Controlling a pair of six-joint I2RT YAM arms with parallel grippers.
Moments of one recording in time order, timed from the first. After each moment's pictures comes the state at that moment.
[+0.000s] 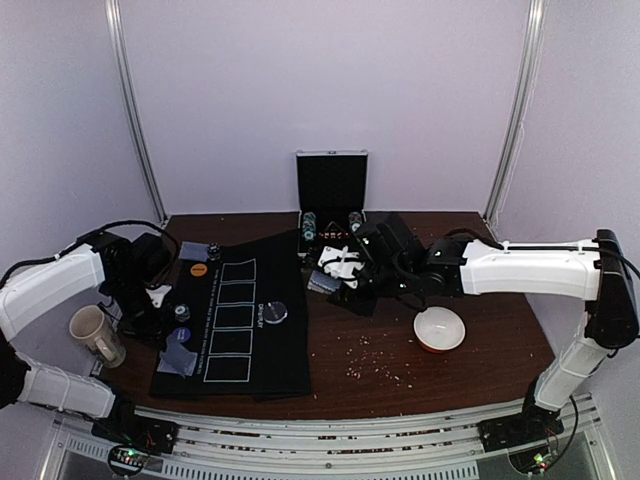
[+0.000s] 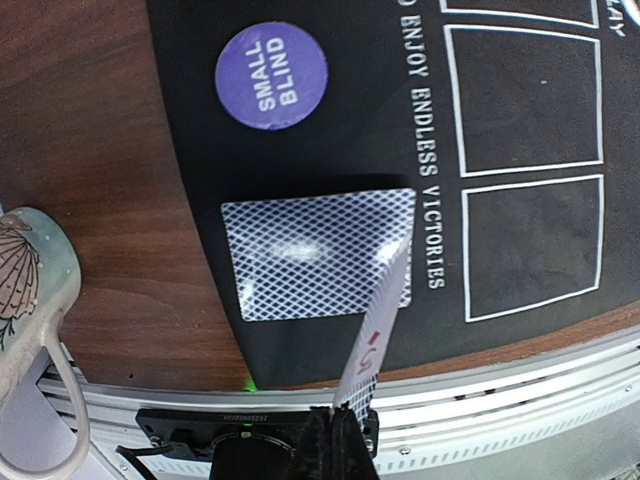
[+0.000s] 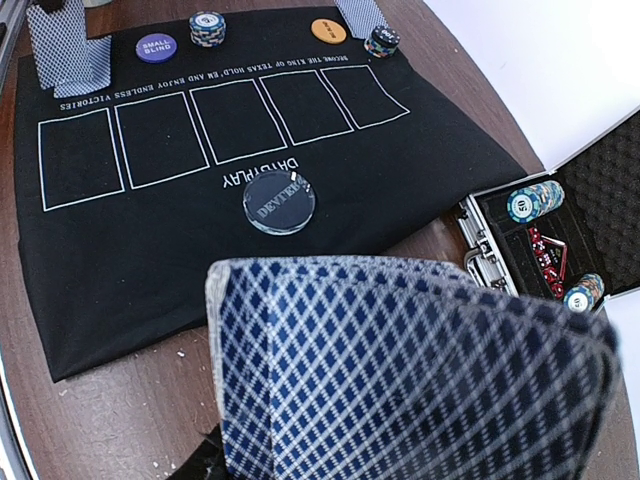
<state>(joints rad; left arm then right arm) -0.38 1.20 0.94 -1.29 0.06 -0.33 0.97 1.62 1.23 -0.31 0.08 -0.36</state>
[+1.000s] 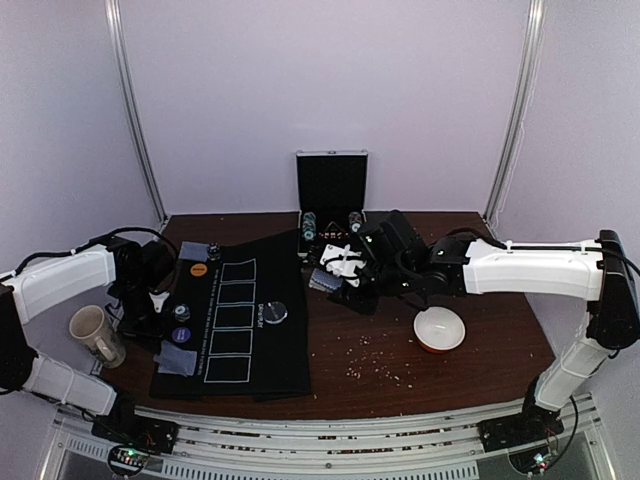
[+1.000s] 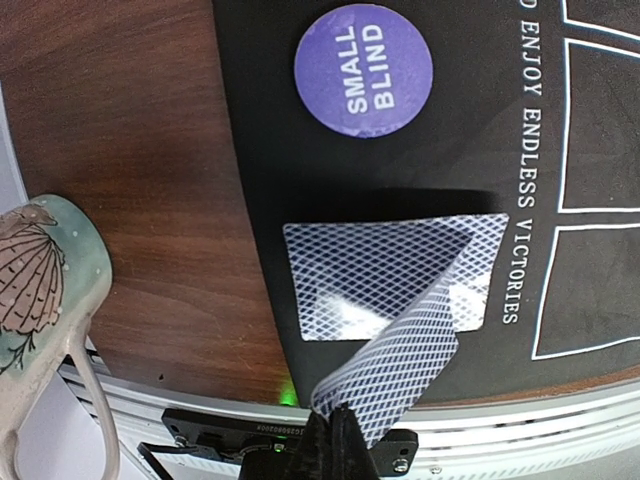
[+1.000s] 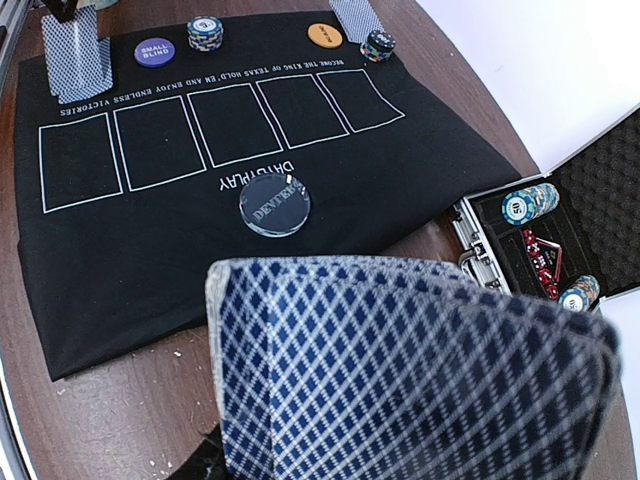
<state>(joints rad) -0.33 1.29 0.89 -1.25 -0.05 -0.33 0.97 1.61 1.22 -0.31 0.07 -0.37</state>
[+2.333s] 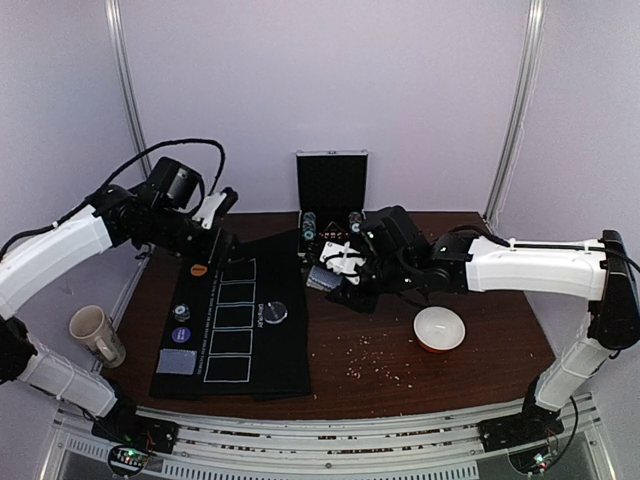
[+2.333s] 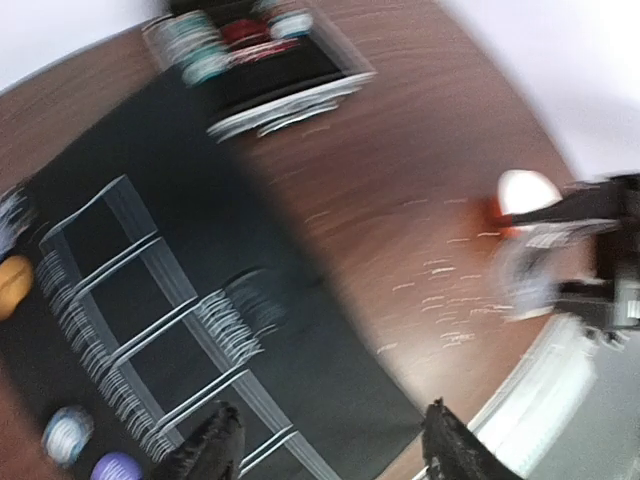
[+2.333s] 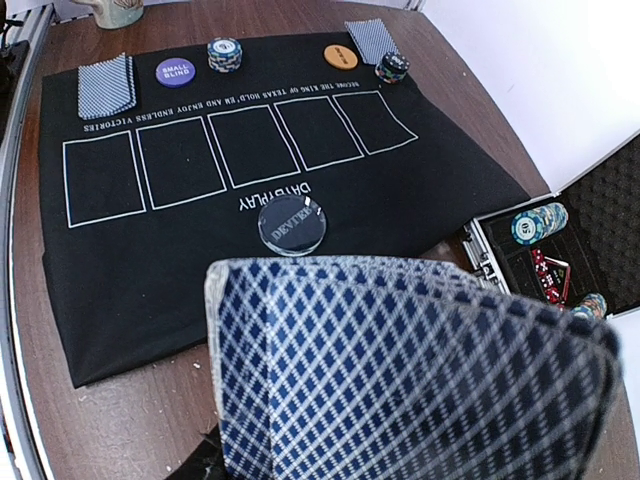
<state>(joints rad) -0.62 1.33 1.31 -0.81 0.18 -0.24 0.97 1.60 1.24 -0.32 0.01 -0.37</state>
